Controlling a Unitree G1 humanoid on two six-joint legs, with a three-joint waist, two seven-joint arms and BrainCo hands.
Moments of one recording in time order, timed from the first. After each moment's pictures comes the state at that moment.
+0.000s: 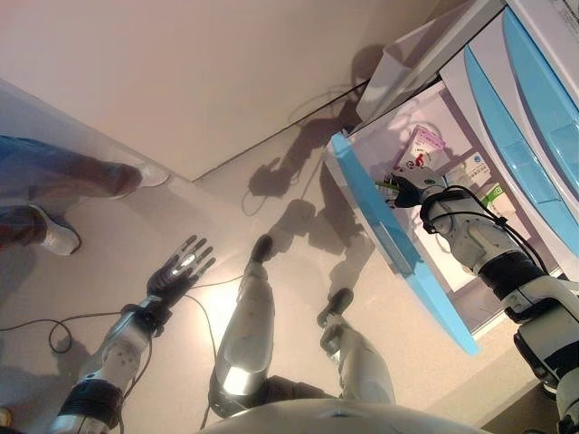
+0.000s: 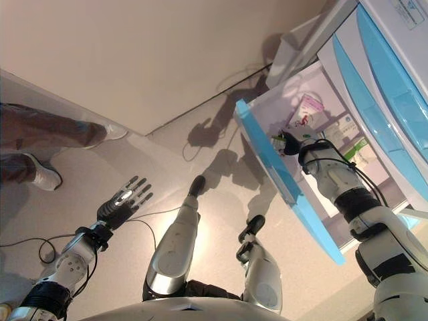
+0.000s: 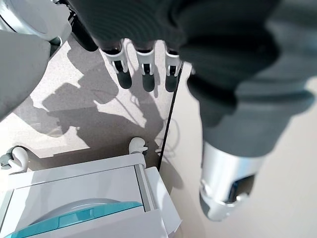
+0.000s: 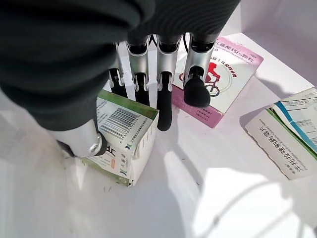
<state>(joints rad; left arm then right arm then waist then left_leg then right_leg) 0.06 0.57 -0.08 0.40 -1.18 0.08 -0.42 -0.68 -0.76 0.61 0.48 -0.69 0.09 0.09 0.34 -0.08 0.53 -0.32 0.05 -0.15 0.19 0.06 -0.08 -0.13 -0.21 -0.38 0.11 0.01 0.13</state>
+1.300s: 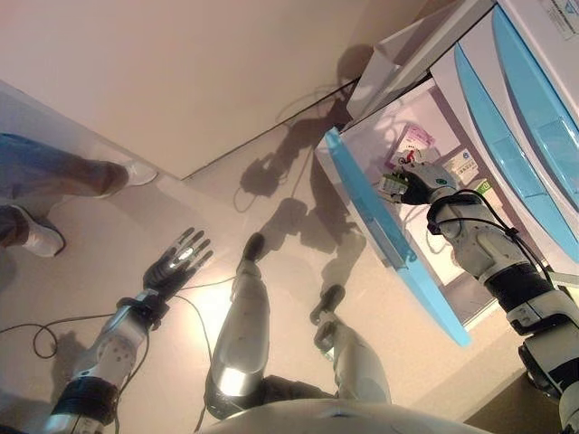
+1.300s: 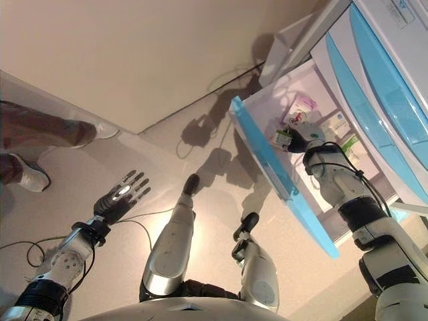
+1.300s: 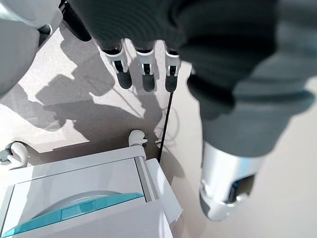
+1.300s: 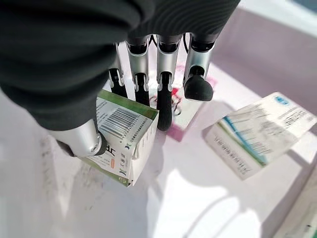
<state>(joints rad) 0.06 0.59 -0.07 0.33 -1.18 0.09 -0.39 -0.56 -0.78 0.47 0.33 -0.67 0.16 0.03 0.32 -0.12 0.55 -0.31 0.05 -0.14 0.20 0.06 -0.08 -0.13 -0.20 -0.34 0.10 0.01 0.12</state>
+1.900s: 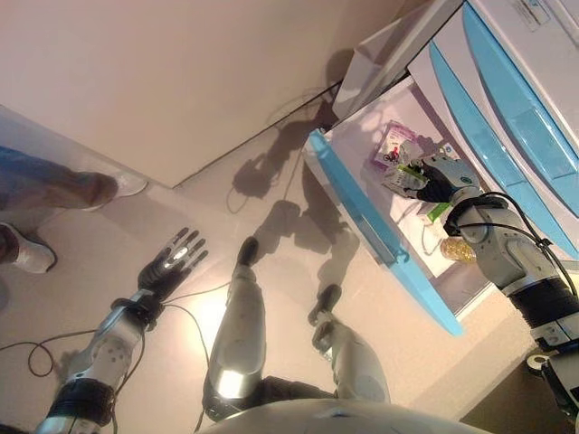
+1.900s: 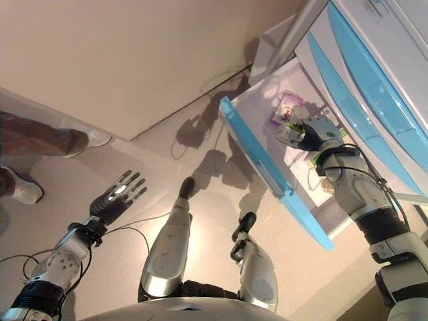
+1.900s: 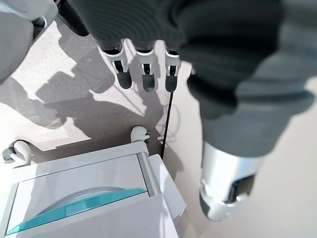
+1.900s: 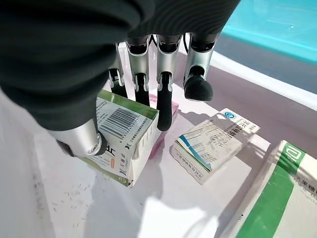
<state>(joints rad) 0.07 0.59 -0.03 0.33 -1.18 0.11 -0.38 -0.44 -0.85 0.32 0.15 -0.58 0.13 0.03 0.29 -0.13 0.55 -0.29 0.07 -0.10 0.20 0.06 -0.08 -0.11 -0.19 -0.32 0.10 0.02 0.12</state>
